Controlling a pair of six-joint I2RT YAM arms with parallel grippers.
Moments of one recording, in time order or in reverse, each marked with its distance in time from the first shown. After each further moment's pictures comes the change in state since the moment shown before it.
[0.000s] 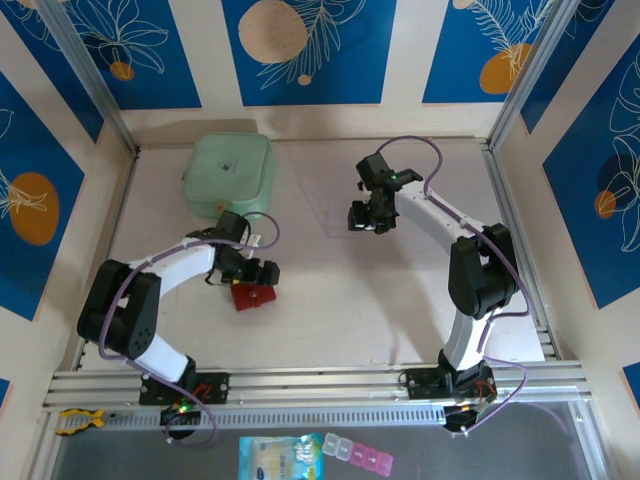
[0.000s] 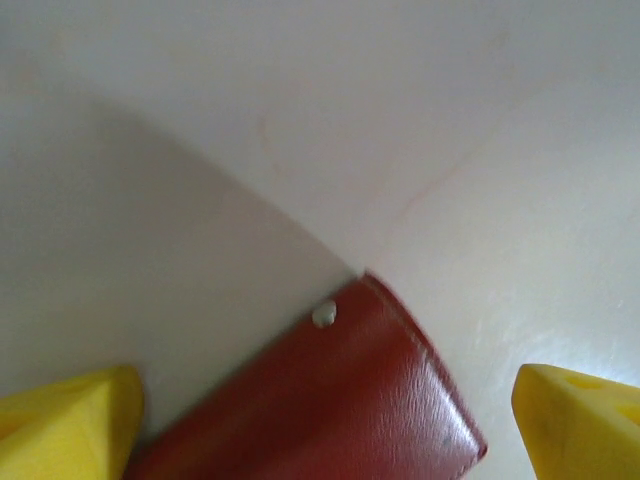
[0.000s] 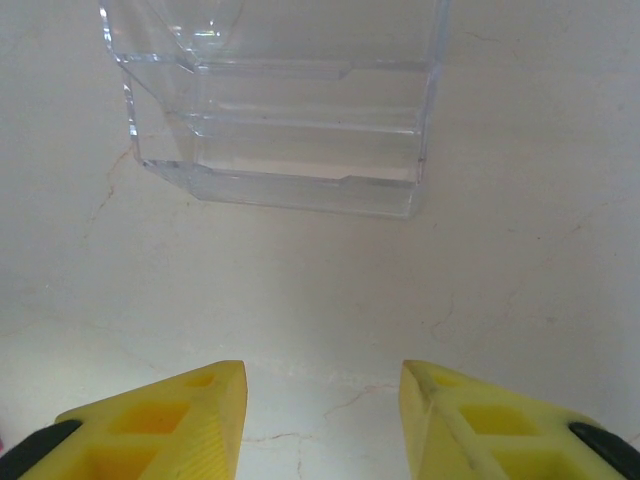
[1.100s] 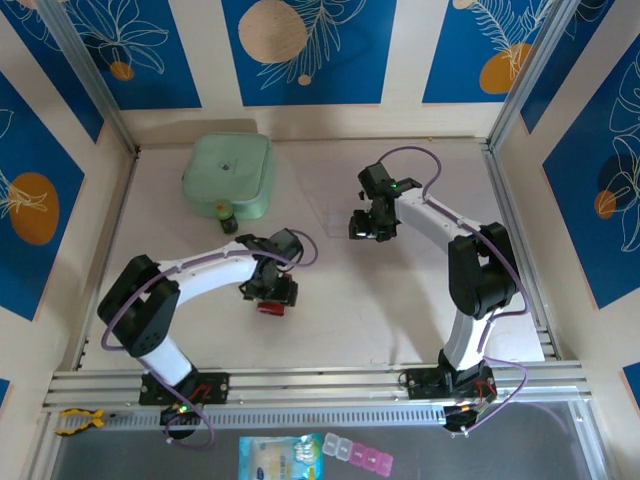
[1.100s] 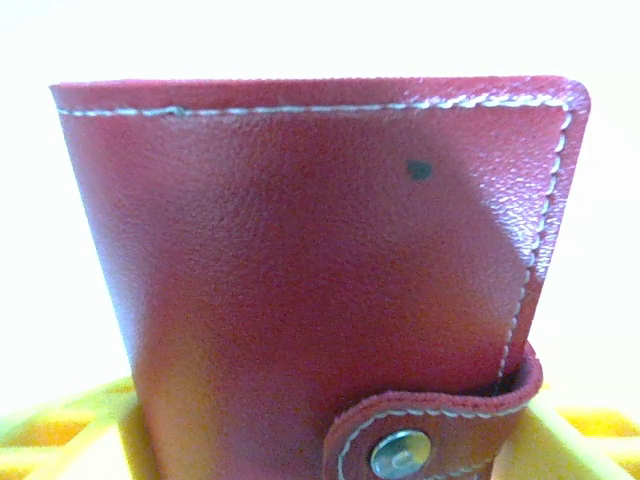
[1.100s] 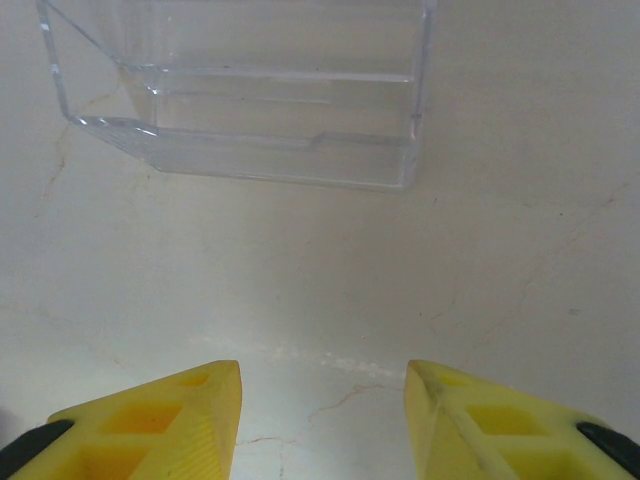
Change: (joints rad) left arm -0.390 0.092 0.199 -0.286 -0.291 -0.366; right arm -0.013 -0.005 -0.098 0.064 -0.025 -0.008
